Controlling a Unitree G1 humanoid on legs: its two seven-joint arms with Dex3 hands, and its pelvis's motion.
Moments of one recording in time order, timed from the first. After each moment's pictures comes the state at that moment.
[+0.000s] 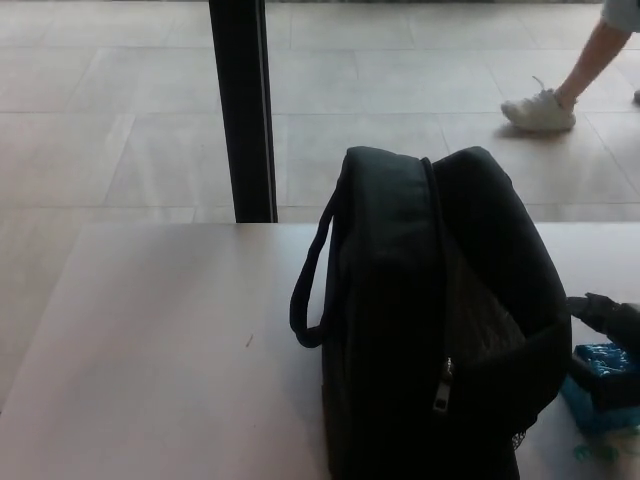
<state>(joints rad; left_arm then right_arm) 0.06 0.73 0.21 0.48 -0.22 0.51 -0.61 -0.46 -0.67 0.32 0.26 -0.23 0.45 0.28</state>
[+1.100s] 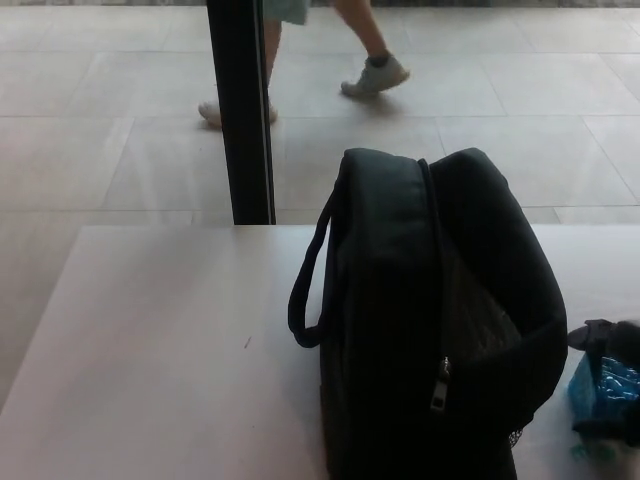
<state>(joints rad) 0.06 0.73 0.21 0.48 -0.21 0.51 -0.62 -0.49 -0.75 0.44 0.24 -0.37 0.48 0.48</state>
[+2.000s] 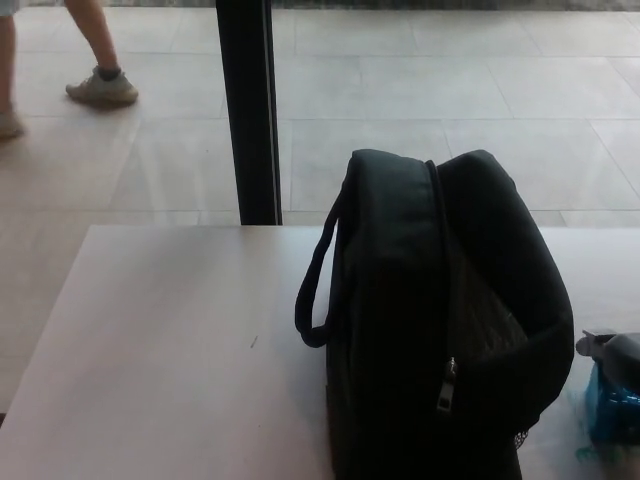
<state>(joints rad) 0.05 0.73 0.21 0.48 -0.21 0.51 -0.62 -0.49 -0.84 0.68 0.27 -0.64 0.38 0.28</state>
